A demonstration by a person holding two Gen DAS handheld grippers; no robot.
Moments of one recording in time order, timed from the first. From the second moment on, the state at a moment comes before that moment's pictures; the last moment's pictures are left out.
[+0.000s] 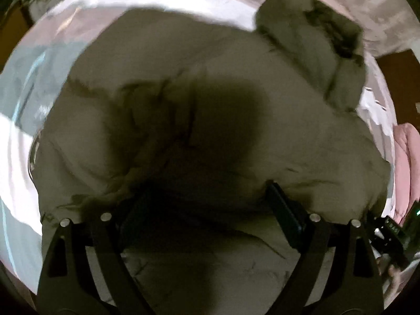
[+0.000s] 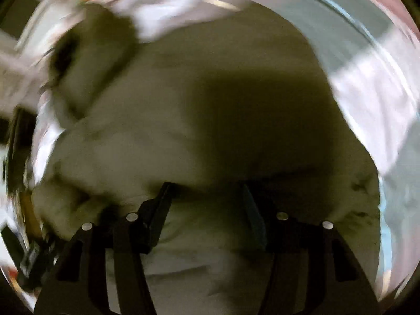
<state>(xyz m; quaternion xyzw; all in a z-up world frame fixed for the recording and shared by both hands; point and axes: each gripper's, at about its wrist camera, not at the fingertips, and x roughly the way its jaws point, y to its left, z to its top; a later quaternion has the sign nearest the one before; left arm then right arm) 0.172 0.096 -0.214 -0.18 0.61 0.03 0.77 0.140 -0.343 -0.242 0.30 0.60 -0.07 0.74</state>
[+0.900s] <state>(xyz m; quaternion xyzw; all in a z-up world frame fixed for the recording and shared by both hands) 0.091 0.056 -0.167 -0.02 0.64 -0.08 0.76 0.051 -0.212 -0.183 0.05 0.63 0.15 0.76</state>
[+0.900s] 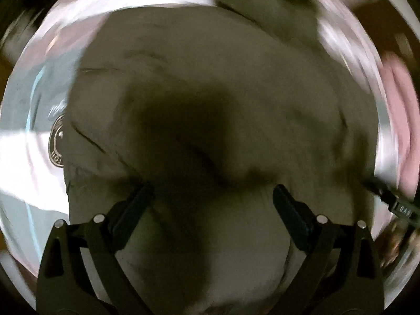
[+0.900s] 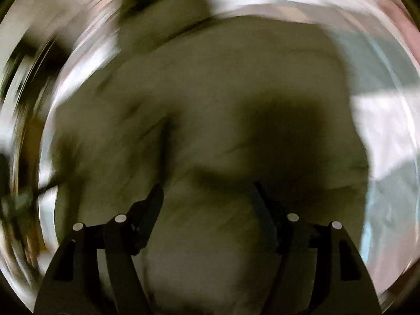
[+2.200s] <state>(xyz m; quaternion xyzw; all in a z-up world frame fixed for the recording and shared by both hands) -0.007 0.146 -0.186 0.01 0.67 -0.01 0.74 -0.045 -0.301 -0.218 0.08 0.63 0.00 0.77</state>
